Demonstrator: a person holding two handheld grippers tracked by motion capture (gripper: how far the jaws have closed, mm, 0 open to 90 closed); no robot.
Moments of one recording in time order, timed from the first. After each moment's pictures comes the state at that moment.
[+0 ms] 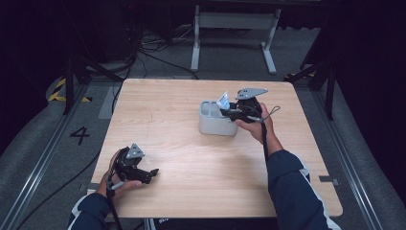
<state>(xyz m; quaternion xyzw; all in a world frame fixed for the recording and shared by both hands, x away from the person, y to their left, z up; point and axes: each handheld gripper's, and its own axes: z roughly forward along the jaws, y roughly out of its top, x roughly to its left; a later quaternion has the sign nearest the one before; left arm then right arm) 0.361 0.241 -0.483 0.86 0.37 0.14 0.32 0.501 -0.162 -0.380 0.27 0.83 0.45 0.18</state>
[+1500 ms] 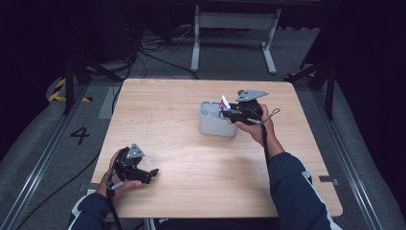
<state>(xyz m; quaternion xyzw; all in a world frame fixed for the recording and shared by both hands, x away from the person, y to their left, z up) 0.361 0.241 -0.483 0.86 0.37 0.14 0.32 0.492 -0.162 -0.379 0.29 0.83 0.43 0.21</state>
